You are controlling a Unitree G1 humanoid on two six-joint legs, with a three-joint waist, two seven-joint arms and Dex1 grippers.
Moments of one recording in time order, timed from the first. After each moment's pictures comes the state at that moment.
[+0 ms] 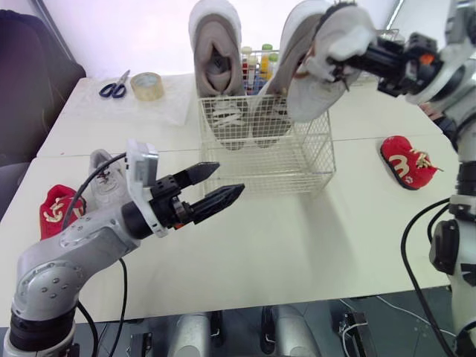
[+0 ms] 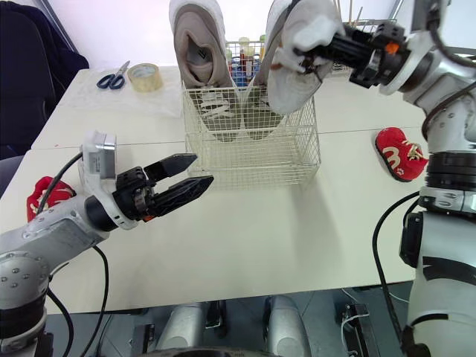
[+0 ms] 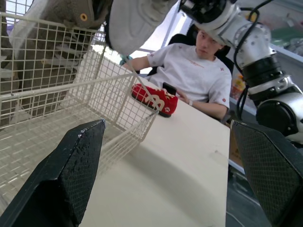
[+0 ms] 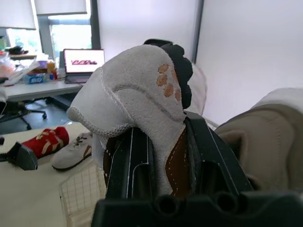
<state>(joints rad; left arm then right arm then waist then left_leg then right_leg) -0.23 0.62 0.20 -0.71 -1.36 0.80 -0.27 -1.08 -0.78 -0.12 0.40 0.66 0.45 1.20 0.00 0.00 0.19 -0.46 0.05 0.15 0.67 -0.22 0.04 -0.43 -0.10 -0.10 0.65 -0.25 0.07</state>
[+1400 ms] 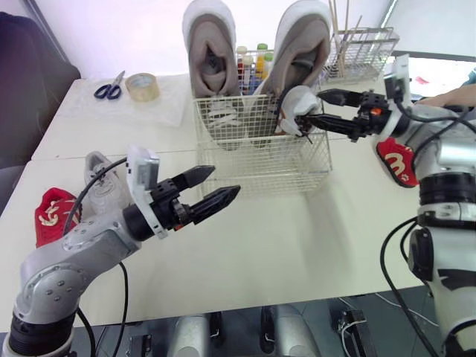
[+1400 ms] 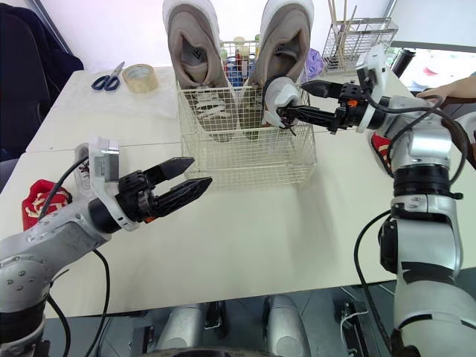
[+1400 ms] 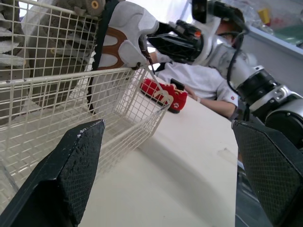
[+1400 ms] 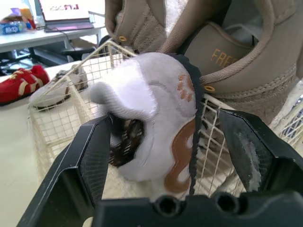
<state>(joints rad) -0.19 0.65 0.18 -0.69 -1.31 0.77 -0.26 -0.97 -0.71 -0.12 0.52 0.40 0.33 1.29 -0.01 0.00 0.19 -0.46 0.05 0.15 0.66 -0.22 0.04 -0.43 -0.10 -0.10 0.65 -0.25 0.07</state>
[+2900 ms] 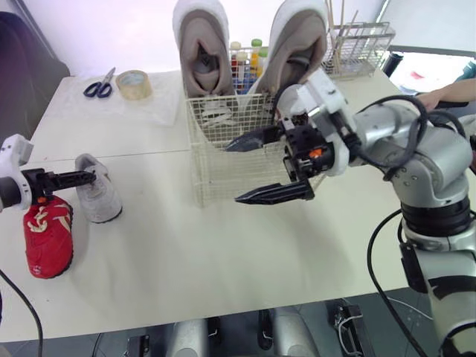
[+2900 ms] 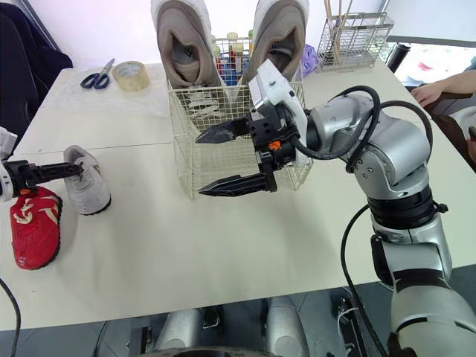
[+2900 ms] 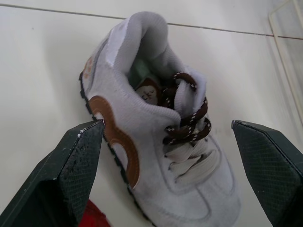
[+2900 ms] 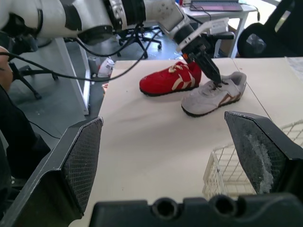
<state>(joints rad) -0.70 1.17 0.03 0.75 -0.60 0.93 -1.01 -0.95 -0.68 0.14 -0.31 0.74 0.85 1.18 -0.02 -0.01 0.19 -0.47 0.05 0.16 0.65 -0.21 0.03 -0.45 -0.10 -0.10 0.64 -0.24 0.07</state>
